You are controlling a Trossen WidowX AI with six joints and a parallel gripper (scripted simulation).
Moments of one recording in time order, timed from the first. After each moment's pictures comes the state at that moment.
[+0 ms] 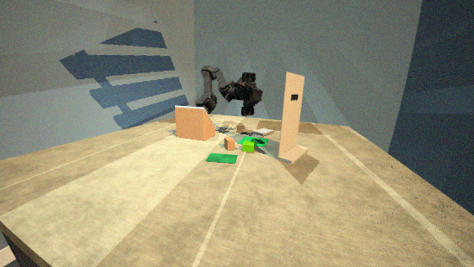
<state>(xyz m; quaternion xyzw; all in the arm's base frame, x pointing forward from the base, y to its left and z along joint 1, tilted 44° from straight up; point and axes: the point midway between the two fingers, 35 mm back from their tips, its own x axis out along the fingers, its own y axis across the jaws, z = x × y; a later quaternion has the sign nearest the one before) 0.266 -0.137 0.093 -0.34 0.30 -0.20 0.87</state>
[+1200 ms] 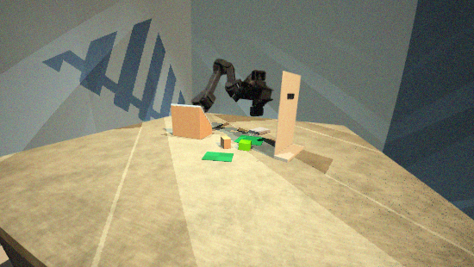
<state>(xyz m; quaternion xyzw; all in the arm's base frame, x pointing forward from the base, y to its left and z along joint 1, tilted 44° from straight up) 0.323 -0.167 0.078 -0.35 0.30 -0.20 0.87</state>
